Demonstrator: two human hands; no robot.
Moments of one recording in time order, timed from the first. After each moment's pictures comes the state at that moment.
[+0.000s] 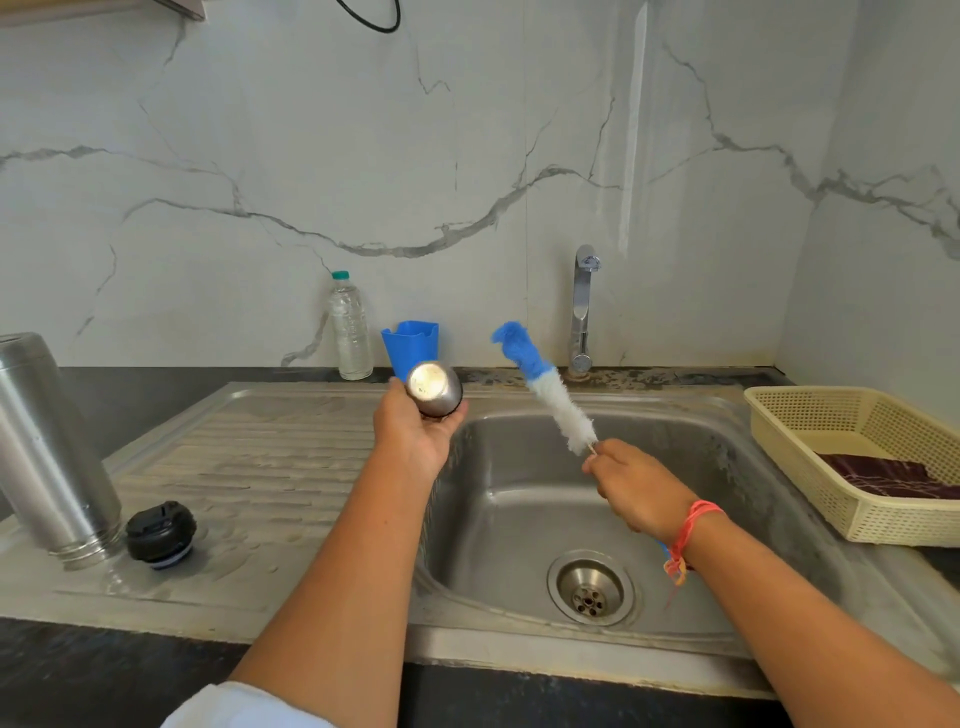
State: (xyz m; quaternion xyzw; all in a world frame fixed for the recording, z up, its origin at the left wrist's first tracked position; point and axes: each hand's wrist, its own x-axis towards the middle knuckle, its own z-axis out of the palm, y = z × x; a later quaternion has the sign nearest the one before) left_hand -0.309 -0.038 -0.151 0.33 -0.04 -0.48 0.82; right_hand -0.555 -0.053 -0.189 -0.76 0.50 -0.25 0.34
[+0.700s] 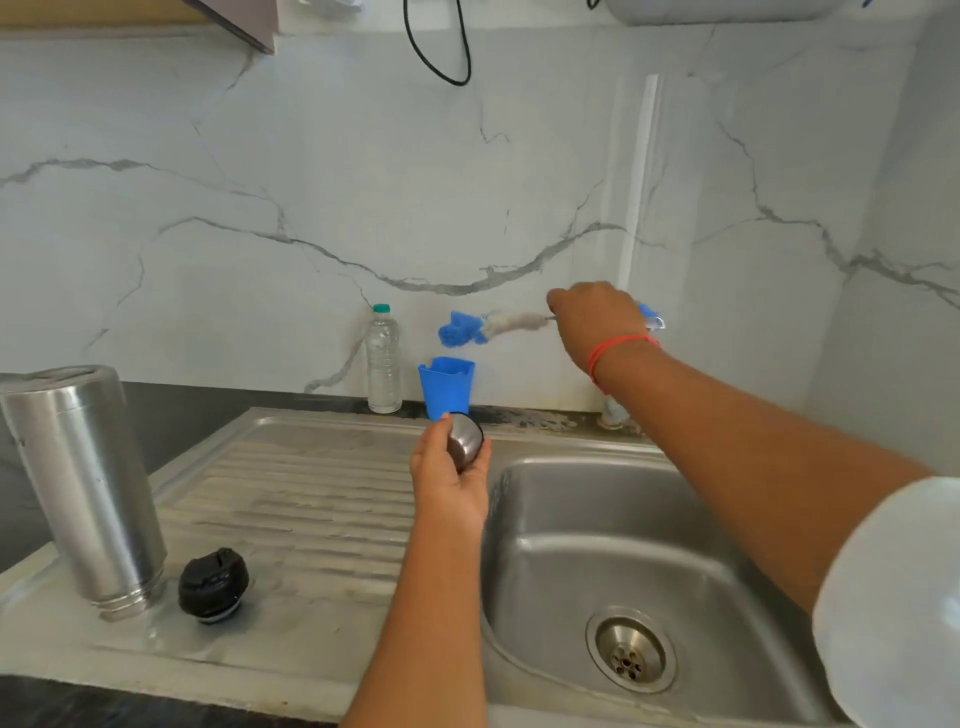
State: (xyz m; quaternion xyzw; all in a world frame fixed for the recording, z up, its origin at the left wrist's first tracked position) left_hand -0.282 -0.022 -0.153 0.23 0.03 -0.48 0.84; right_hand -0.410 -0.123 -0.006 -0.82 0.47 -0.18 -0.28
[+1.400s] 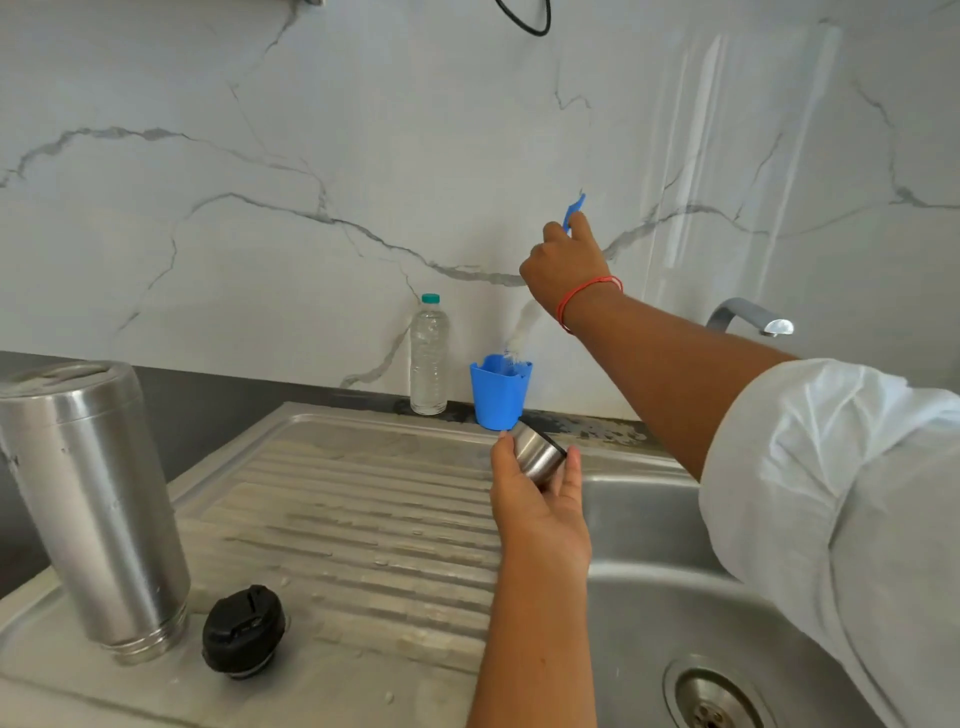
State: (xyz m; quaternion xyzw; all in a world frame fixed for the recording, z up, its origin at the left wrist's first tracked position) left_hand -0.290 -0.031 -0.150 0.16 0.11 -0.54 0.82; right_hand -0.270 -0.200 0.009 -0.78 0.37 -0.08 -0.50
